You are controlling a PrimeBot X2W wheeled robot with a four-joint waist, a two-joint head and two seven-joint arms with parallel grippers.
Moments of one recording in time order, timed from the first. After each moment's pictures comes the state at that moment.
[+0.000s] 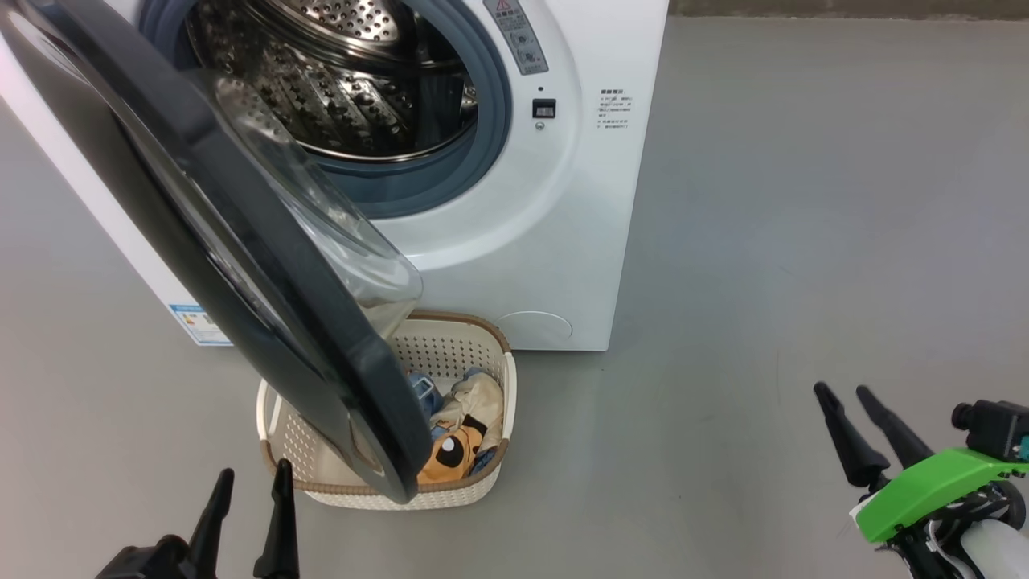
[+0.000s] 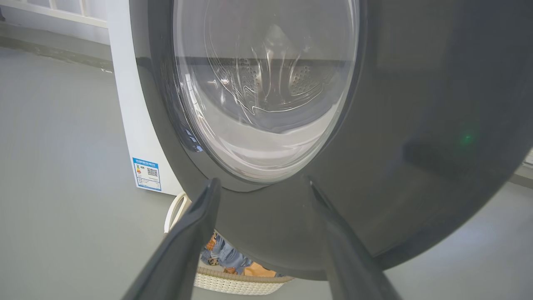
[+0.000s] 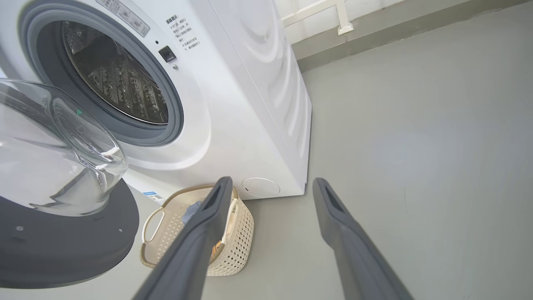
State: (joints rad) left arm 0.04 0.06 -0.06 0.17 -0.41 -0.13 -0.26; right arm -0.28 -0.47 0.43 0.53 1.01 0.13 -0.25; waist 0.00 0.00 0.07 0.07
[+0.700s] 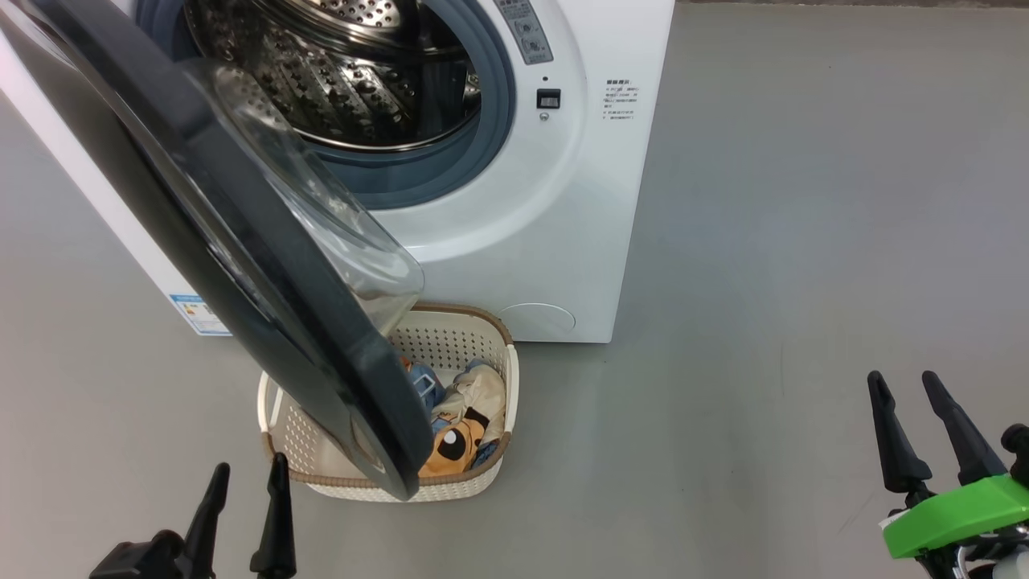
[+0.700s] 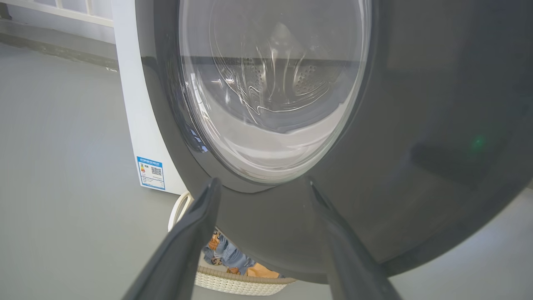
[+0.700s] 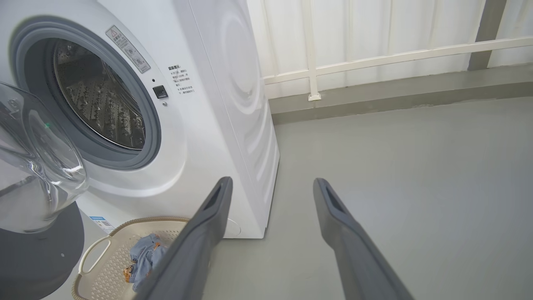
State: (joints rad) left arm 0.03 0.06 -0.05 0.16 -0.41 -0.13 -0.26; right arm -0.11 -0.30 -0.01 0.30 0.51 0.13 -0.25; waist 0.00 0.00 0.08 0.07
